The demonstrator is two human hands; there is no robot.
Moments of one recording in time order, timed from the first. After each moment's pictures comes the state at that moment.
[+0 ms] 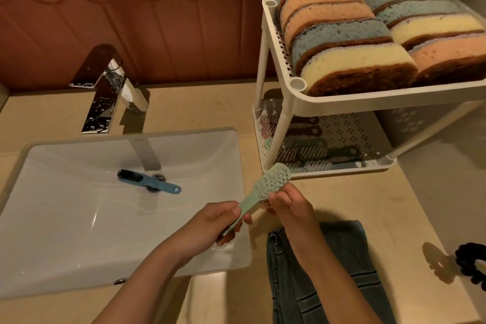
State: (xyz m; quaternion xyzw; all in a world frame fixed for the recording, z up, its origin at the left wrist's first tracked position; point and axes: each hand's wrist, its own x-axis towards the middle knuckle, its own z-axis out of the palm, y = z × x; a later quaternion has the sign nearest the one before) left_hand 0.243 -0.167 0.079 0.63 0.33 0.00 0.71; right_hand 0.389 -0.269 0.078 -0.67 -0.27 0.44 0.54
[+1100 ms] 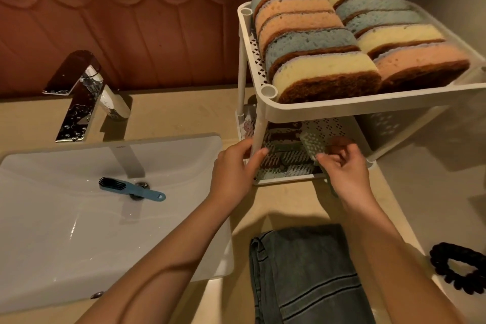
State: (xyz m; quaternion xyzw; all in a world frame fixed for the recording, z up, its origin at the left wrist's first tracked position) left_hand 0.352 -0.153 0.101 0.78 0.37 0.26 0.43; right_hand 0.514 -0.266 0.100 -0.78 -0.21 0.24 0.54
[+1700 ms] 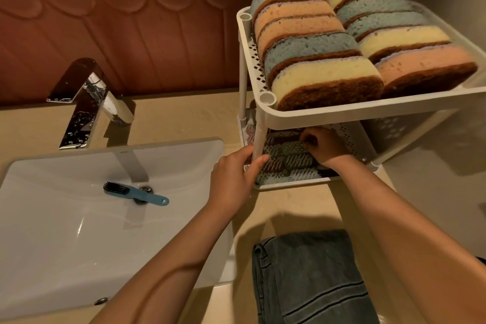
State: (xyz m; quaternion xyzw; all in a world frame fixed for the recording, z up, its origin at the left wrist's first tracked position) left_hand 0.352 -0.147 0.091 0.82 0.37 0.26 0.36; right_hand 0.577 -0.200 0.065 -0.84 -0.47 0.19 0.19
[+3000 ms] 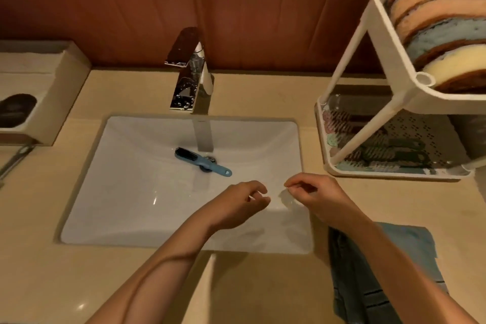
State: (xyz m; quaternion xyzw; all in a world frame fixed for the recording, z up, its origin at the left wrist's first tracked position) left_hand 0.189 -0.126 0.082 0.78 0.38 -0.09 0.49; right_hand 0.367 -0.216 0.080 -0.73 -0.48 0.40 0.27
